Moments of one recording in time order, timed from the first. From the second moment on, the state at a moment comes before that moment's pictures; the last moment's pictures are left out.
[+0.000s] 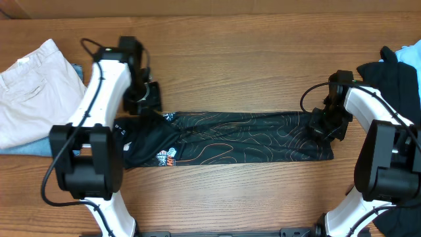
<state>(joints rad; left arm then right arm) -0.08 1.99 1.61 -1.20 0.17 -0.24 -0.15 1.91 1.19 -0.97 -0.04 0.30</state>
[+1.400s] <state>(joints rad) -0.17 2.03 1.51 -1.13 0.06 -0.61 -0.15 1.91 1.19 -0.98 -0.04 0.30</state>
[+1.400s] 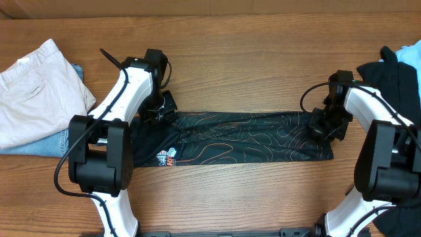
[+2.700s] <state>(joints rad) -0.24 1.96 1.48 -1.13 0.07 -0.43 -0.15 1.91 1.19 -0.98 -0.04 0.30</state>
